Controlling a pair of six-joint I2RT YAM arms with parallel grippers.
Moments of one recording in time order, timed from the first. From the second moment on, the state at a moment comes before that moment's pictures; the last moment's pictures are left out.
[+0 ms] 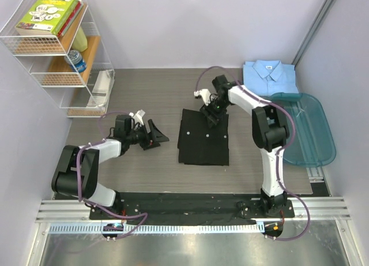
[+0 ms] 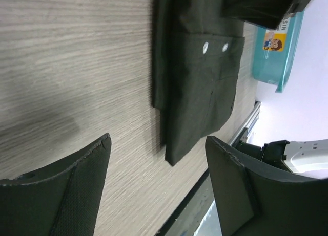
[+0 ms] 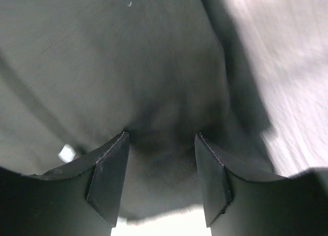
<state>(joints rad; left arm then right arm) -0.17 1.48 0.56 0.21 0.72 -0.68 0.35 2.14 1.71 -0.86 -0.38 -0.56</state>
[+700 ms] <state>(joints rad) -0.14 1.55 0.45 0.40 0.74 -0.76 0.53 2.25 1.87 -0.83 -0.31 -0.41</state>
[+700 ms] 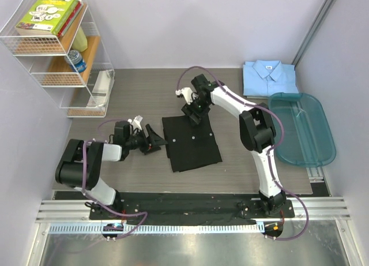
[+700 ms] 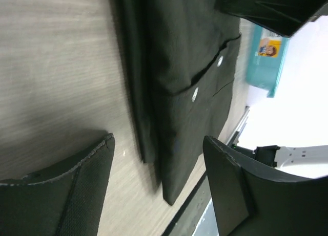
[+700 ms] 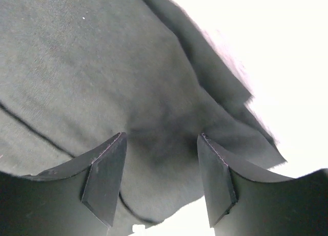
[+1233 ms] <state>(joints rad) -0.16 1.87 0.49 0.88 0.85 -0.96 0.28 2.11 1.77 -1.00 -0.46 -0.38</state>
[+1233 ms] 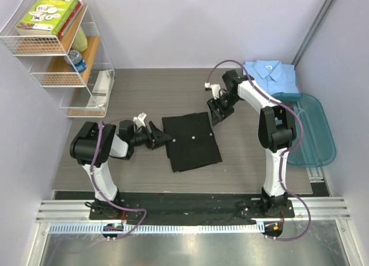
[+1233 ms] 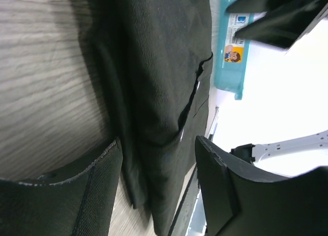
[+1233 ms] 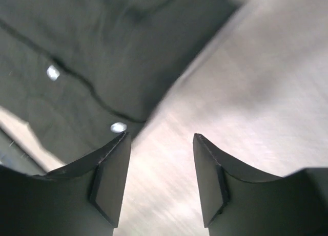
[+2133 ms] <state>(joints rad) -0.20 1.80 0.88 0.03 0.73 -0.56 0.29 2.13 1.59 -0.97 -0.57 -0.34</state>
